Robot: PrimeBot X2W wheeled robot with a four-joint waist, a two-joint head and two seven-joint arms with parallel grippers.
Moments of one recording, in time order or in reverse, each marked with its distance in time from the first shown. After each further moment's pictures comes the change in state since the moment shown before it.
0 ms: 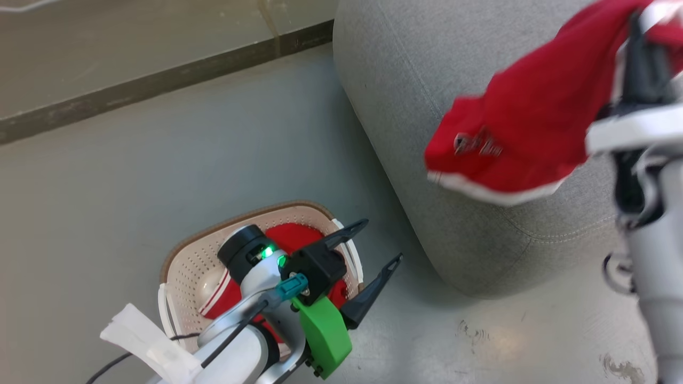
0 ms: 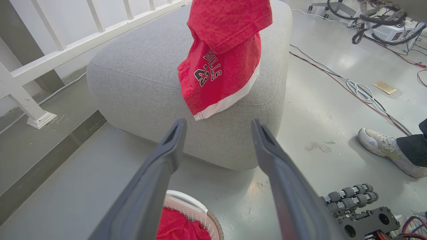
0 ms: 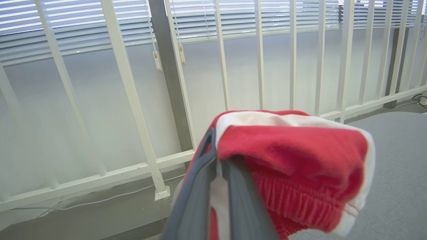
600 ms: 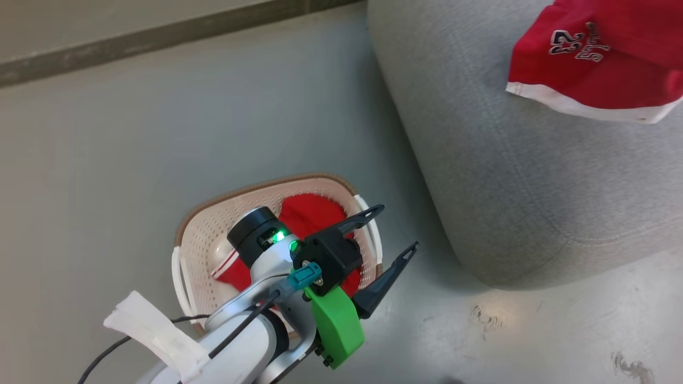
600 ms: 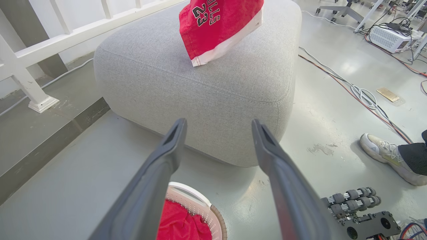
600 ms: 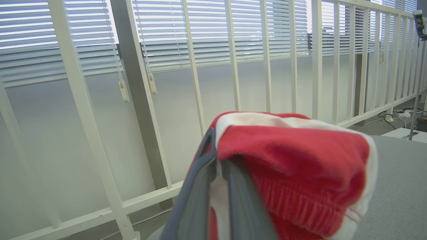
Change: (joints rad) left arm -0.061 -0.020 -0.013 -0.031 0.000 -0.009 0.035; right arm -0.312 -0.138 -0.138 0.181 0.028 -0.019 -0.002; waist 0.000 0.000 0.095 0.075
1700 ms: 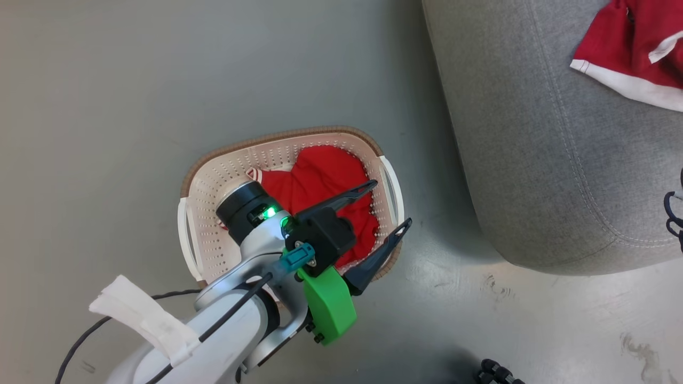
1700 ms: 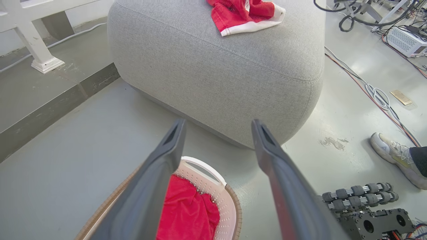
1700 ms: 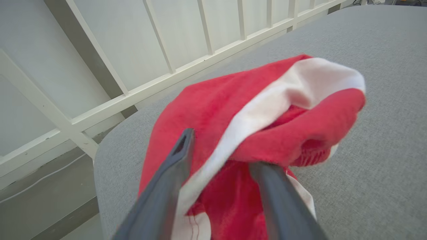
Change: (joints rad) left arm -0.076 0.022 0.001 0.005 0.012 -0.010 0.002; right arm -0.060 0.021 -0.068 0.408 0.068 -0.036 0.006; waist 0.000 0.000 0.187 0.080
